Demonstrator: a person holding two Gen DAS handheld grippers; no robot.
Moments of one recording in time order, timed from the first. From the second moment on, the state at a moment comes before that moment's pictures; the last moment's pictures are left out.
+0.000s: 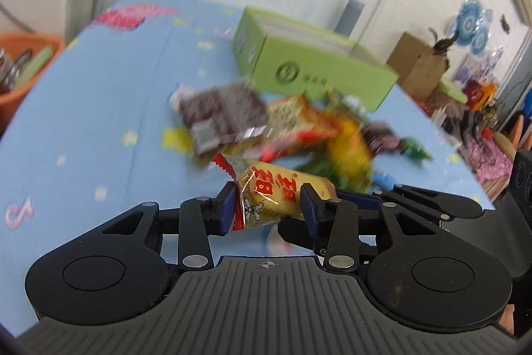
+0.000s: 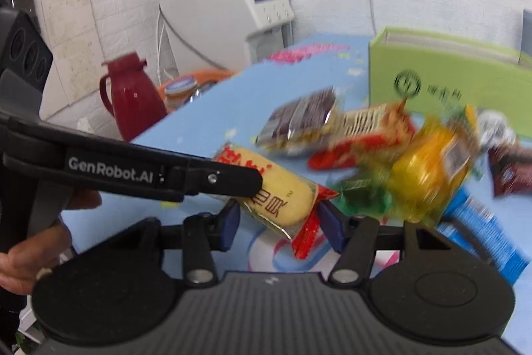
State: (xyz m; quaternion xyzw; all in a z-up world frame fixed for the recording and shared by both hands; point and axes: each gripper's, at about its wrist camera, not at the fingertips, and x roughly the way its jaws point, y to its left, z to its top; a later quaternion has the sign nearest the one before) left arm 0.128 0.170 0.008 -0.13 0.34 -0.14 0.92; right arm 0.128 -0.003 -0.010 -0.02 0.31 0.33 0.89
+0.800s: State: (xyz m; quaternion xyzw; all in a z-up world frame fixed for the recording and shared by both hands) left arm 0.435 0.104 0.049 -0.10 0.33 -0.15 0.93; right arm 0.417 -0.058 0.032 -0.07 0.28 0.26 0.92
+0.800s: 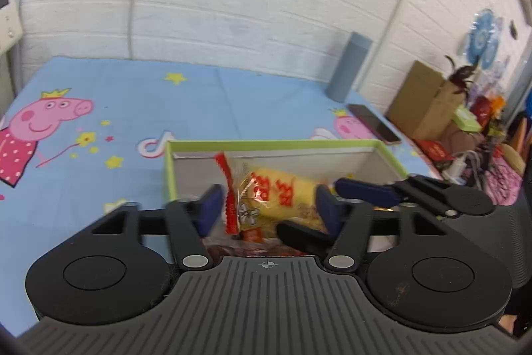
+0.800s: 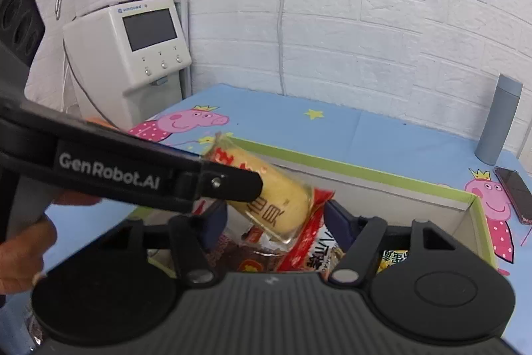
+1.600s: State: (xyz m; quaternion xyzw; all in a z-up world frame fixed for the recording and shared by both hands) left arm 0.212 0.085 0.022 -0.09 0.34 -0.14 0.93; right arm 0.192 -0.135 0.008 0.02 0.30 0.30 0.91
